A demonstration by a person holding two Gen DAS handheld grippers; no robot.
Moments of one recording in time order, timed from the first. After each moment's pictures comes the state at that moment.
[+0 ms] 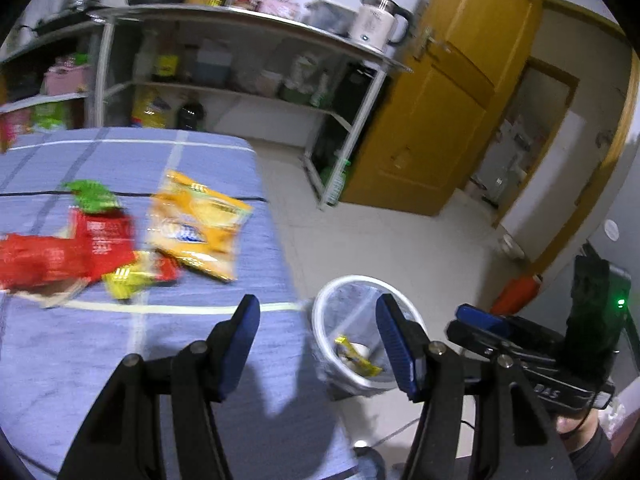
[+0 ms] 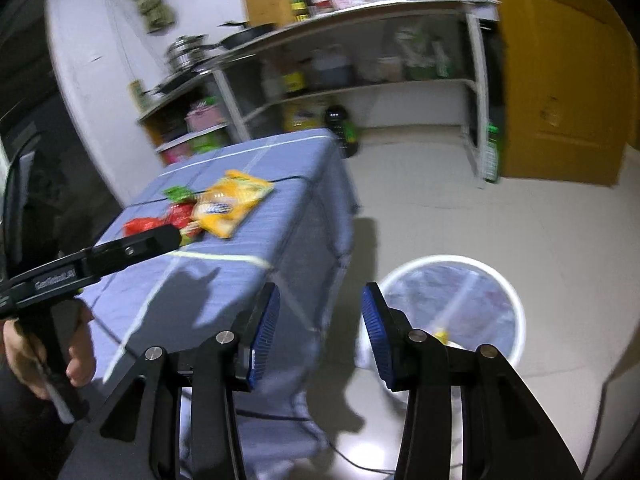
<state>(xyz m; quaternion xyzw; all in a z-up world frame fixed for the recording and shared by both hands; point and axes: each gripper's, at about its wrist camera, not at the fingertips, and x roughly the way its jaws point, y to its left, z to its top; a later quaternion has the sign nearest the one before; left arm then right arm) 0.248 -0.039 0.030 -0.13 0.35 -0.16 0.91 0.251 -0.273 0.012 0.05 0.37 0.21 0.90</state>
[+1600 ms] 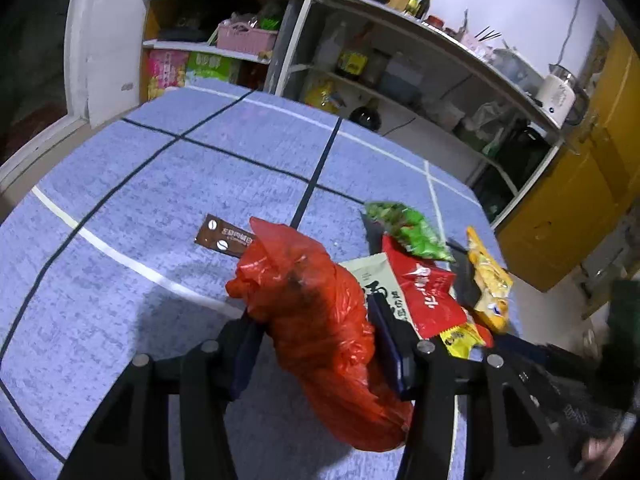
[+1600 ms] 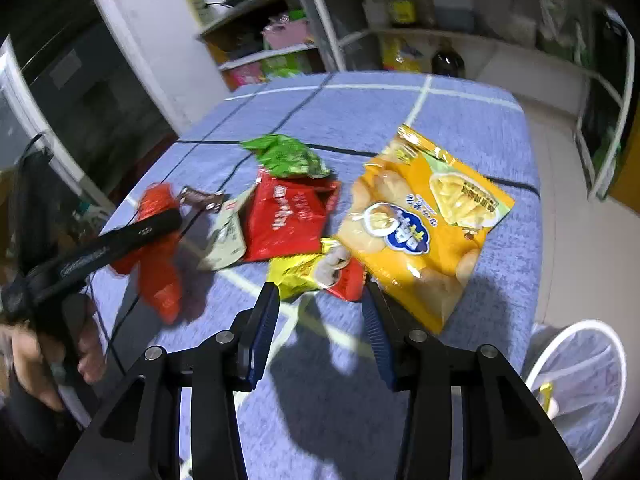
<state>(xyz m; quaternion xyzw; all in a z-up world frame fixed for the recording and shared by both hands) 0.271 0.173 -0.020 -0.21 0.37 0.07 0.90 0.366 -0.048 -0.027 0.00 0.47 0.32 0.82</state>
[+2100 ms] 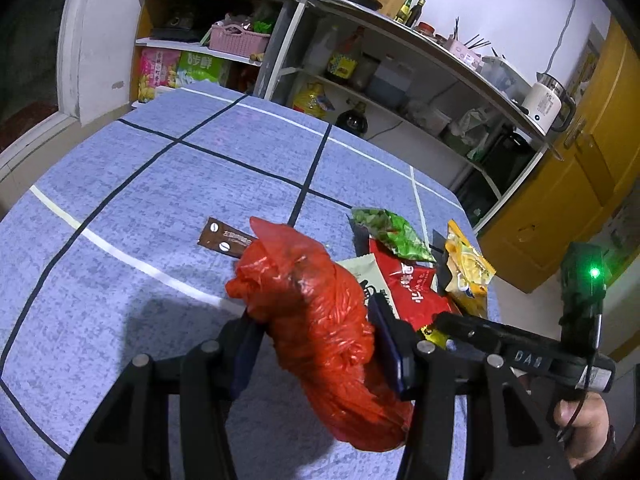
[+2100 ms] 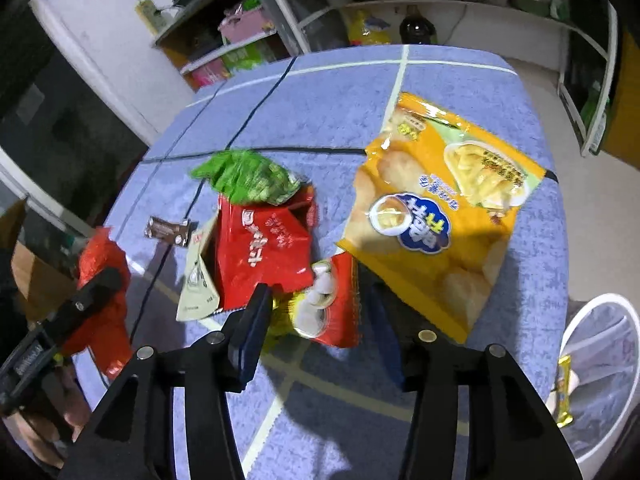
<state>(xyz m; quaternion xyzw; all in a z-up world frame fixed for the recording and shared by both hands) 0.259 0.181 -0.012 -0.22 0.37 0.05 0.90 0.400 -0.018 -0.038 0.02 0.52 0.28 0.81</state>
